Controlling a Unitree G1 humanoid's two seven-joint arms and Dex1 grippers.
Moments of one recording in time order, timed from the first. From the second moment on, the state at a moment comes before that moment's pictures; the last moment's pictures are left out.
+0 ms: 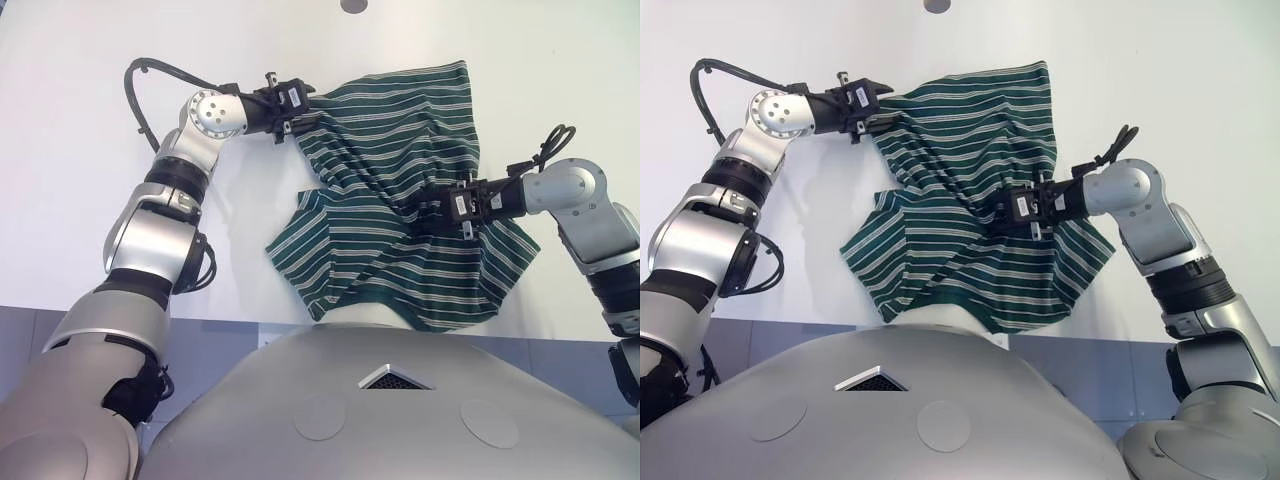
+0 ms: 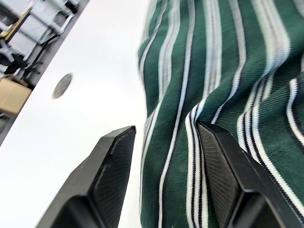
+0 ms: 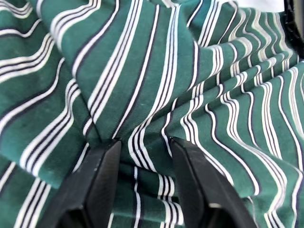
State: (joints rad) left arm -0.73 0.33 -0.35 1.09 0.20 -0.46 -0.72; right arm -0.13 -0.85 0.39 -0.03 0.05 -0.11 1.23
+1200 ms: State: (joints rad) left arm -0.44 0.47 -0.20 0.60 -0.09 -0.21 -1.06; right arm -0.19 -0.57 0.15 -0.24 0.47 0.30 1.02
